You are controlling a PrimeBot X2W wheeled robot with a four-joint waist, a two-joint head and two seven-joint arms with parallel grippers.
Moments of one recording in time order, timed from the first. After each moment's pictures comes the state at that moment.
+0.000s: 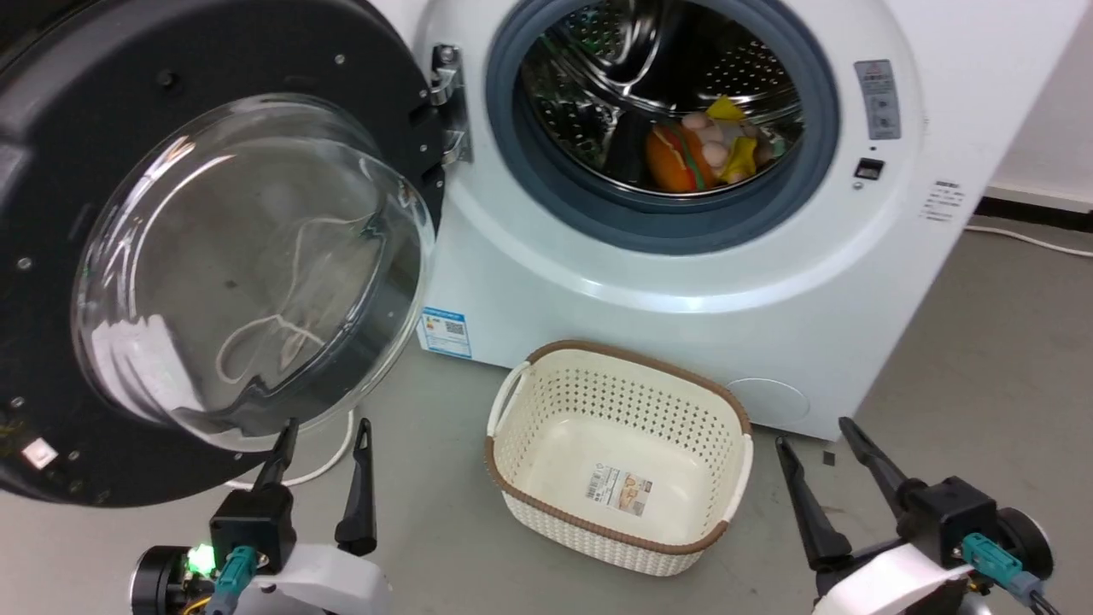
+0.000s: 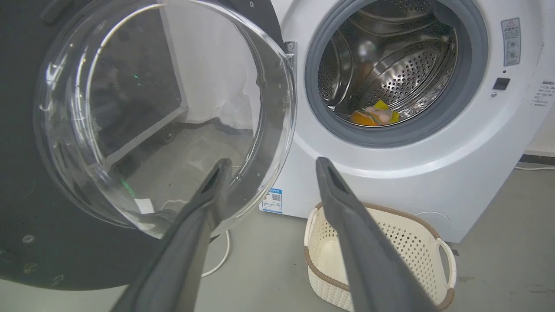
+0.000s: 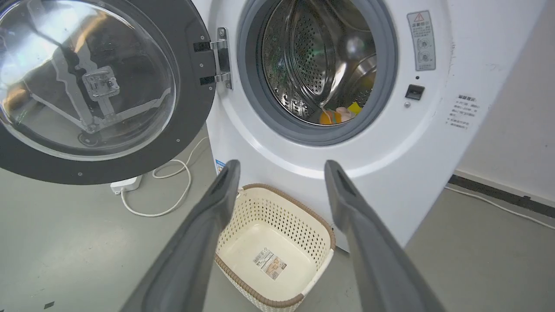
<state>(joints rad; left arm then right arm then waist) 0.02 0.05 -0.01 -0.02 -0.02 -0.01 -0.07 0.01 -0.05 0.05 0.01 0.04 0.13 -0.07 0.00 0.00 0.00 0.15</state>
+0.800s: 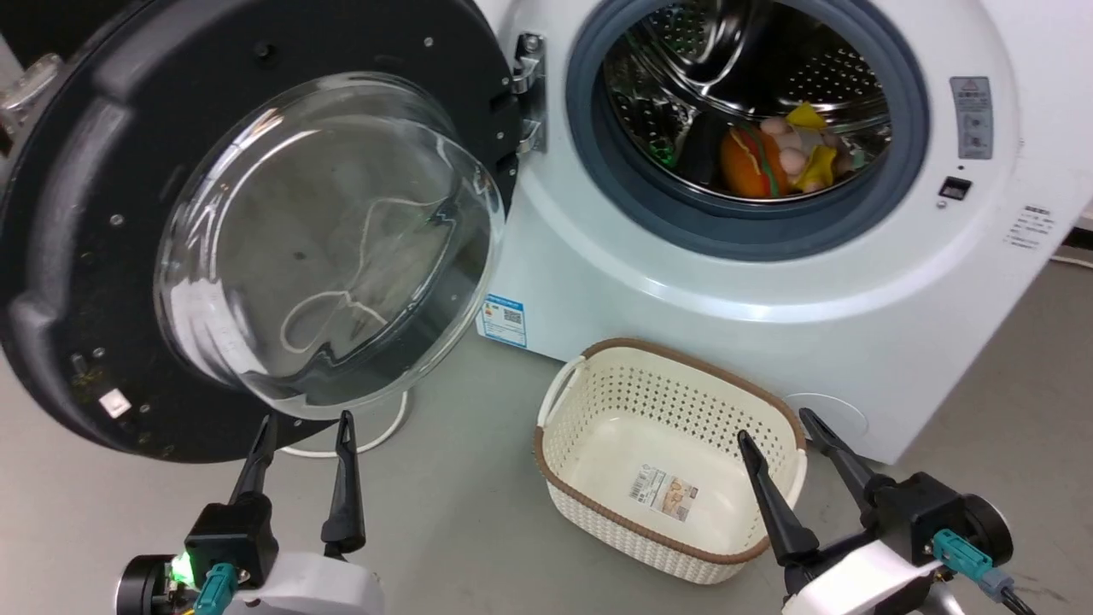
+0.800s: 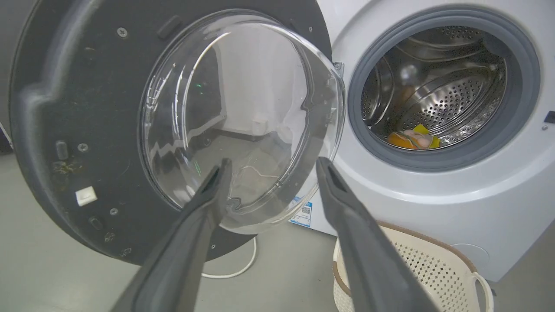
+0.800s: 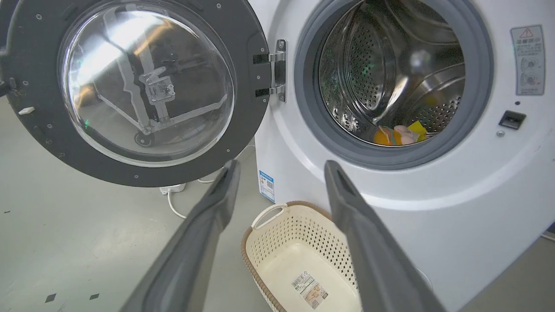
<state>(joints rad) 0.04 0.05 -0.01 -0.07 -0.05 0.02 -0.12 -0.02 -0.06 0.13 0.05 0.07 0.13 -0.12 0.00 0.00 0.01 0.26</state>
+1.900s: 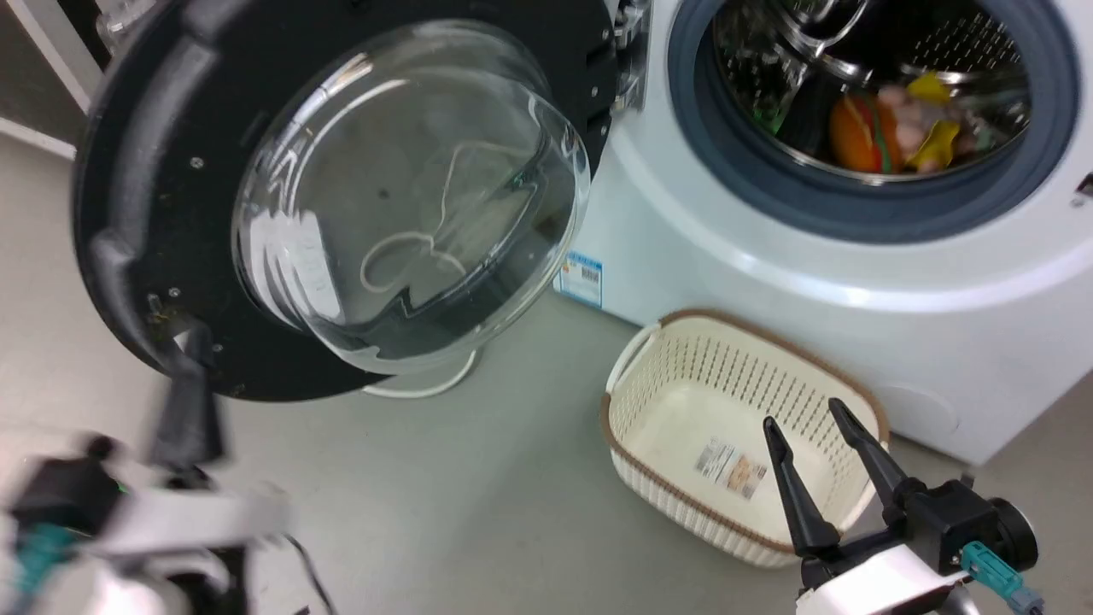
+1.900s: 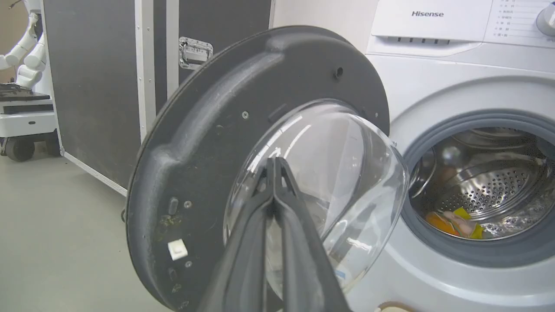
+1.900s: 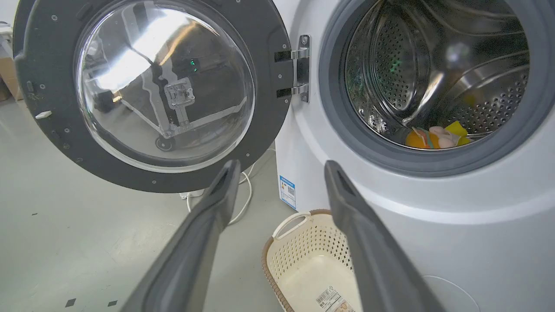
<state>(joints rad) -0.07 0.07 0.12 -0.12 -0.23 -0.07 -0.19 -0.01 -0.06 0.10 0.04 0.07 0.13 -0.19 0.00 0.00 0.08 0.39</state>
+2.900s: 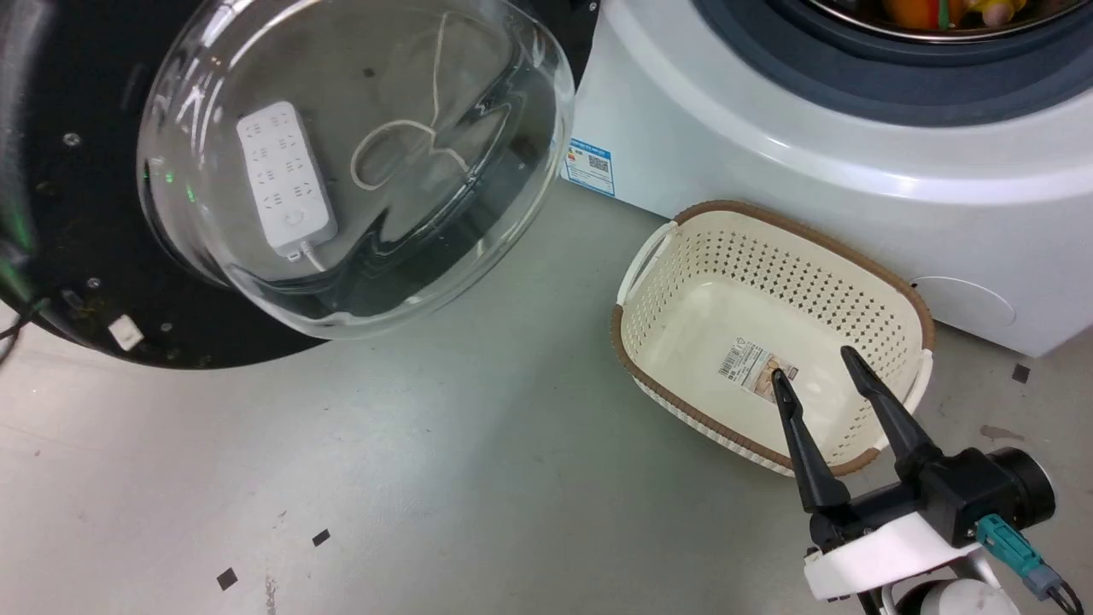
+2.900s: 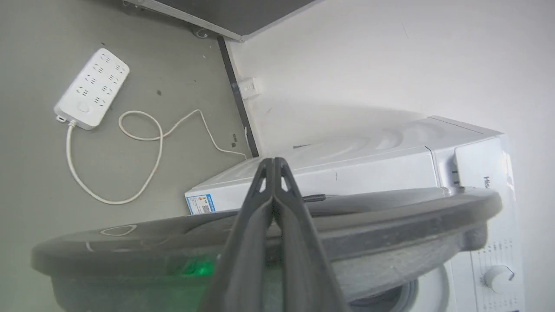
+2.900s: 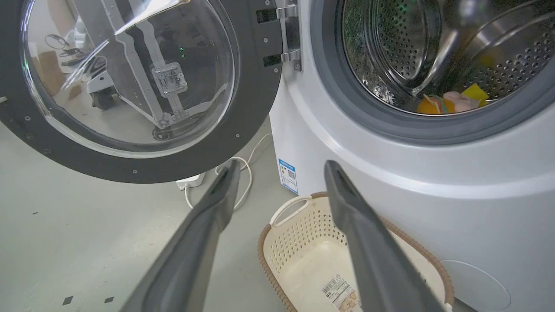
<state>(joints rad) -0.75 0.43 0.55 0.54 -1.25 0.02 0.68 -0.09 -0.12 0.15 0.03 0.08 0.13 -0.25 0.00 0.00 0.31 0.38</state>
